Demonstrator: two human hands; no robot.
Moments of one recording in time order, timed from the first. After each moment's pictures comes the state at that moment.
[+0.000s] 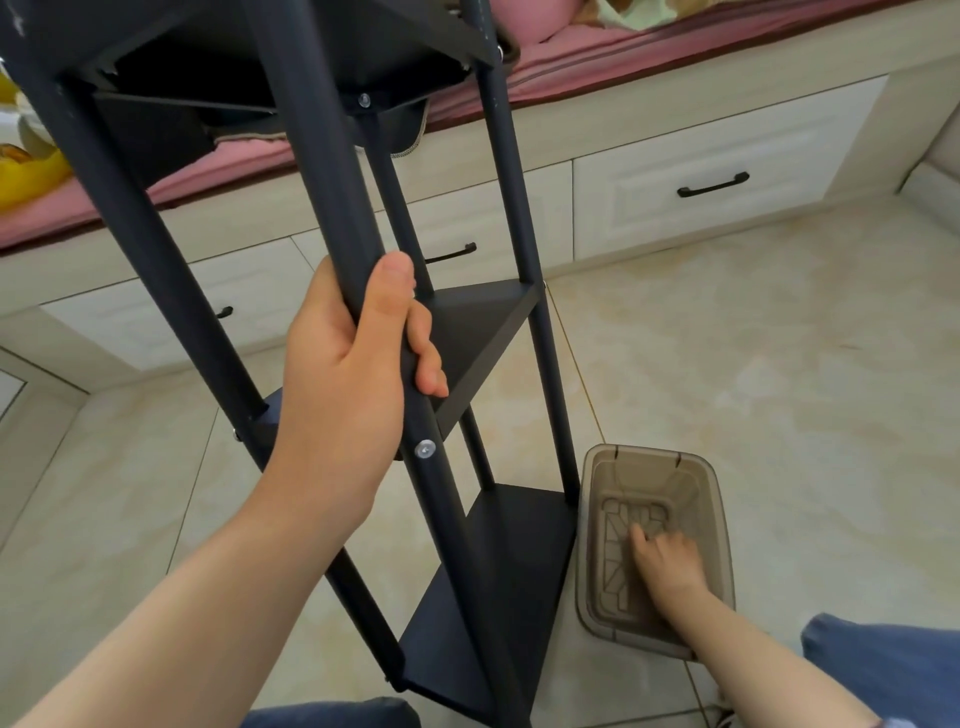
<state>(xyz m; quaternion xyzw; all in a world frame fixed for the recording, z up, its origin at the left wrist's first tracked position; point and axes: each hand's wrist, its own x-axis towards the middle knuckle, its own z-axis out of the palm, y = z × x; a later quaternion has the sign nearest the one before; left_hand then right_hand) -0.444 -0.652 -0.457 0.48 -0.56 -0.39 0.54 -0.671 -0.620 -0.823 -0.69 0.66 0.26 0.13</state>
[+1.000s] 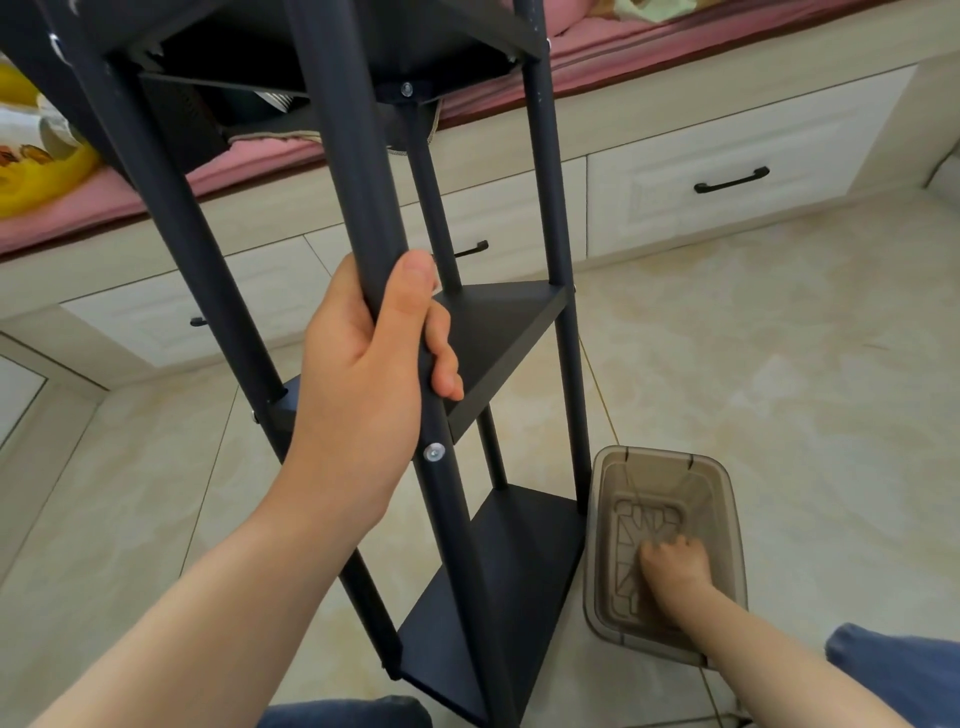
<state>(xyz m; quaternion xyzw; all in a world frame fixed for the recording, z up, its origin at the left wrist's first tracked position) -0.445 -0.653 -0.455 0.48 -0.57 -0.39 0.54 -0.661 -0.623 -0.824 -0.70 0.63 0.32 0.13</state>
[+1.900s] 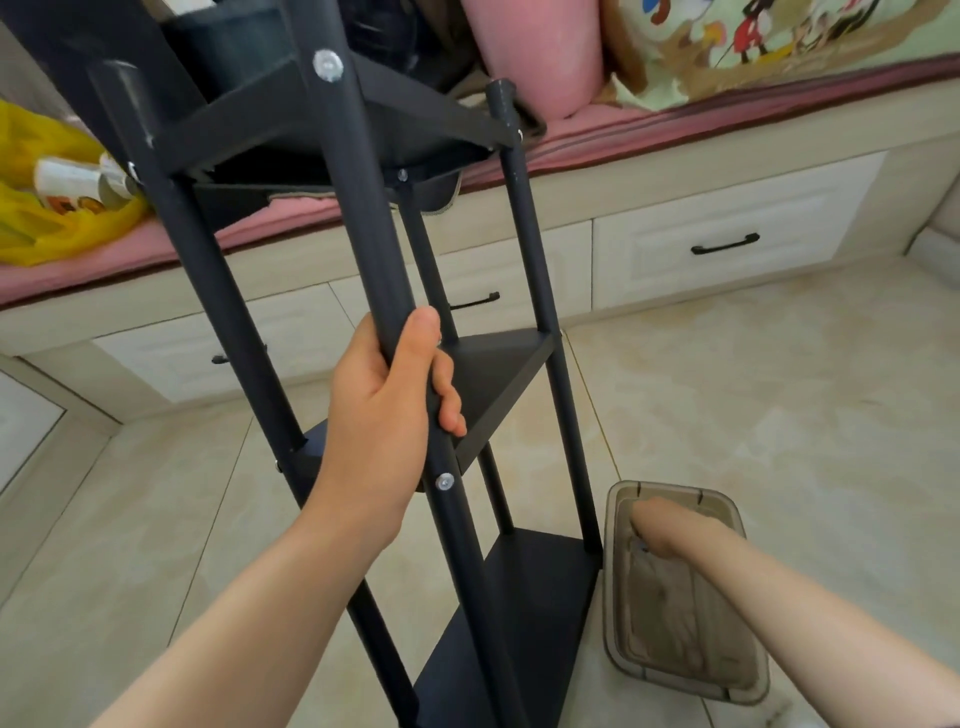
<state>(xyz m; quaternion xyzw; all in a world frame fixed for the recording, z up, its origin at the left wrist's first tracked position) -0.426 -0.659 -0.458 0.48 -0.53 -0.42 0.55 -0.661 -0.709 -0.728 -0.71 0.60 0.26 0.26</state>
